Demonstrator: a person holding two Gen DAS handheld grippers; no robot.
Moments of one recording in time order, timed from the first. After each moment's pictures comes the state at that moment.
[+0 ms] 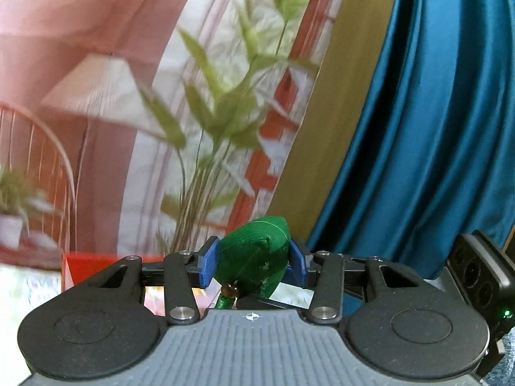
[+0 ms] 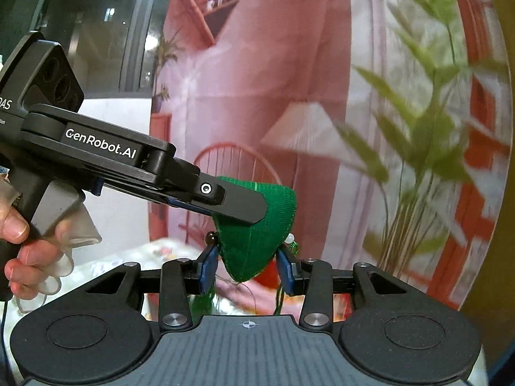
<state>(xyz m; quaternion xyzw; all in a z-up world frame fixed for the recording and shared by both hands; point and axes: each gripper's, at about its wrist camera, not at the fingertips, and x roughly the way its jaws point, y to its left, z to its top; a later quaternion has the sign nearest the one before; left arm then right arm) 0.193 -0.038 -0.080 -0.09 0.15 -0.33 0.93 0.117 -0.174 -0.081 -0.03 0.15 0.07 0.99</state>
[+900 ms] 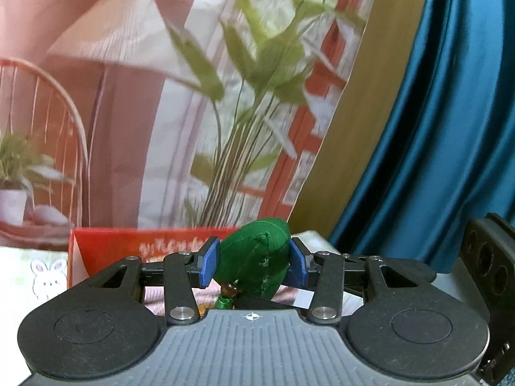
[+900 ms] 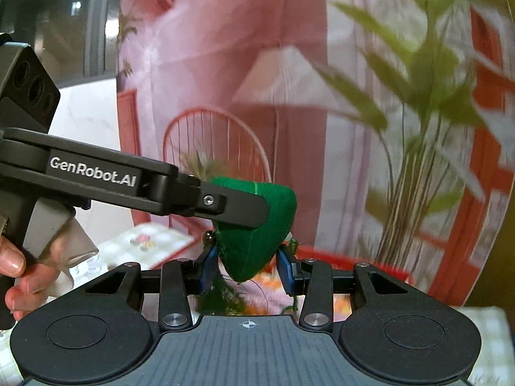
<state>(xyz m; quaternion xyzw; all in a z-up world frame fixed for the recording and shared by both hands) 0.269 -0.047 -0.141 -0.08 0.23 -0.30 0.92 0.192 -0.194 -0.143 0.03 0.23 0.04 0.97</state>
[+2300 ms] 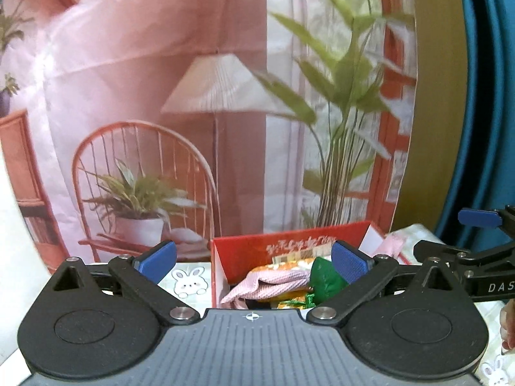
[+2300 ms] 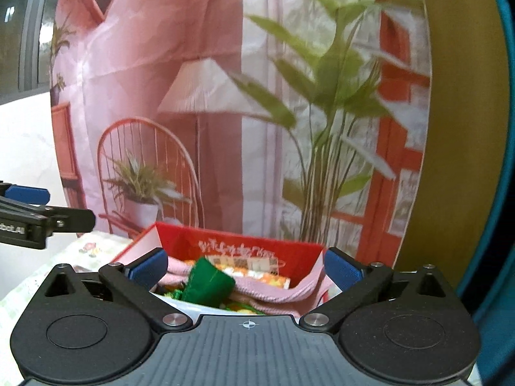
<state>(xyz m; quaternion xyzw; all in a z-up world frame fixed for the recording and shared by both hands) 0.184 -0.022 -0.077 0.04 0.20 -0.08 0.98 0.125 -0.211 -0.098 0.05 0.21 -0.10 0.97</state>
